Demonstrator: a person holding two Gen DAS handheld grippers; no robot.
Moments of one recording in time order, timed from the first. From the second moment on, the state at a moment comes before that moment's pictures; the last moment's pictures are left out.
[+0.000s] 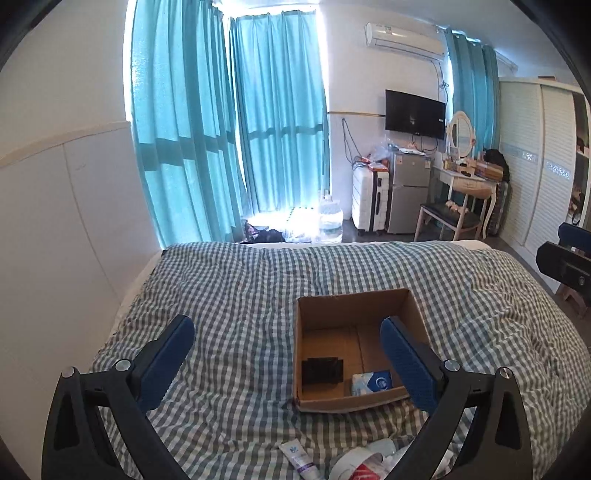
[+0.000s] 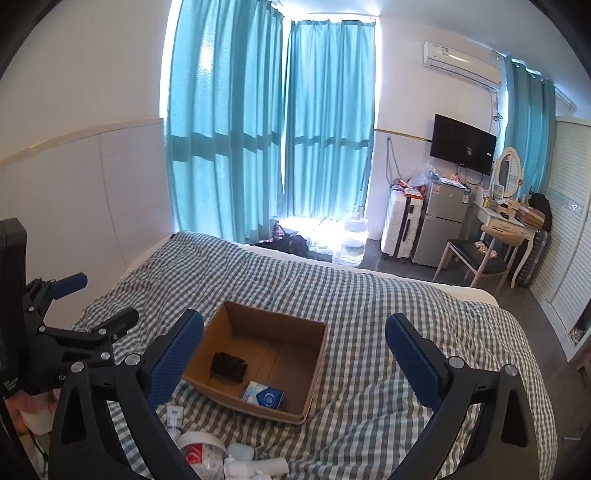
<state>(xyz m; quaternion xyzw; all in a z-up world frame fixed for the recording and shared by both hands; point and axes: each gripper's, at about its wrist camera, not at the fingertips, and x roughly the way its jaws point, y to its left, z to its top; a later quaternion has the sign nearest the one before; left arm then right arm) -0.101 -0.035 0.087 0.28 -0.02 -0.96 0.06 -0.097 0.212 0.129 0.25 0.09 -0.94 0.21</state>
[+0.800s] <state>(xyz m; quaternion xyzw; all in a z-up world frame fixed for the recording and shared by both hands) -0.047 -0.016 -0.094 0.43 -0.01 -0.90 0.05 -0.062 0.198 -0.095 0.43 0.16 -0.85 0.25</state>
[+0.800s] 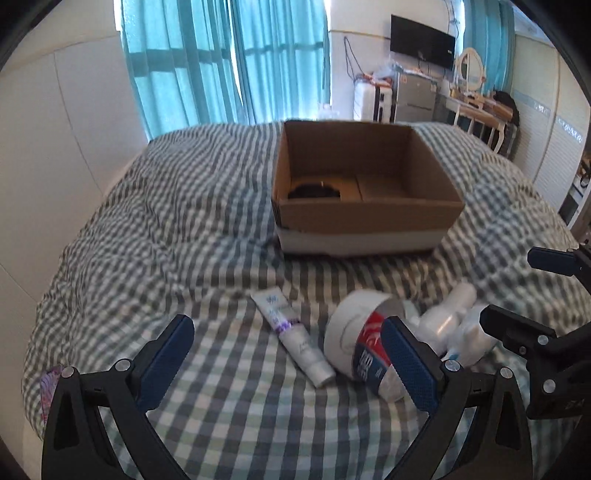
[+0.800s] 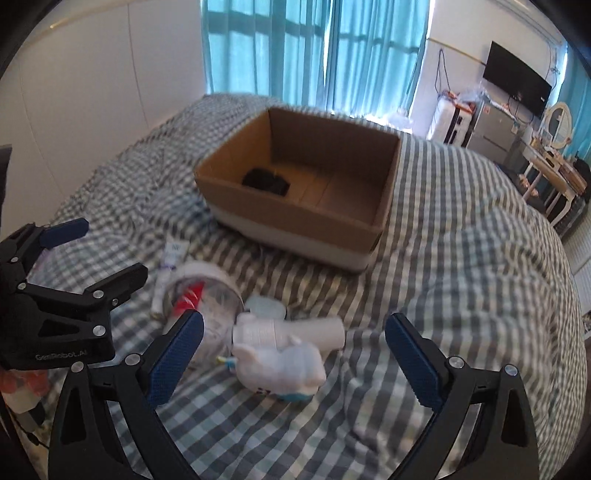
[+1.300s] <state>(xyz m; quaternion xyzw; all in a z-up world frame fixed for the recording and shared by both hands) -0.055 -0.021 -0.139 0.48 0.00 -0.88 0.05 -0.069 0.200 -0.149 0.50 0.14 -0.82 0.25</state>
